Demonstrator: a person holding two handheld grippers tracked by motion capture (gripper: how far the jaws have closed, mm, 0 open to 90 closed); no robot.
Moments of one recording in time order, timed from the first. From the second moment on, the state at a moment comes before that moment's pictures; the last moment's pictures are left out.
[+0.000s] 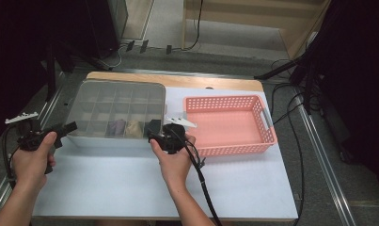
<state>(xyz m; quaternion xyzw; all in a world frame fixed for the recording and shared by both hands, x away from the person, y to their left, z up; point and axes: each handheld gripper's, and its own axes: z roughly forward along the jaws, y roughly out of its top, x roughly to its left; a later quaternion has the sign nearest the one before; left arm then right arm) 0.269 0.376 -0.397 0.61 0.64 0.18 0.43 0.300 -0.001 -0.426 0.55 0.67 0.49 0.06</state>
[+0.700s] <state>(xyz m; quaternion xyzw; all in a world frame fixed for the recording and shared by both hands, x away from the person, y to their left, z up) 0.269 0.388 -0.406 0.60 0.65 0.17 0.43 0.299 -0.011 -0.421 0.55 0.66 0.50 0.11</state>
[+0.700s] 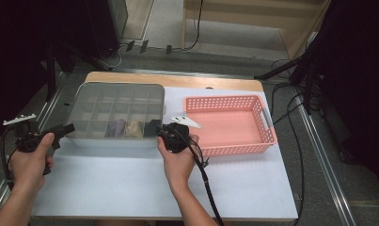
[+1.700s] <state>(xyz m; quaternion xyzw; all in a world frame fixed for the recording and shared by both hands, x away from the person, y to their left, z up) 0.256 0.389 -0.406 0.61 0.64 0.18 0.43 0.268 -0.014 -0.435 0.49 0.70 0.51 0.11</state>
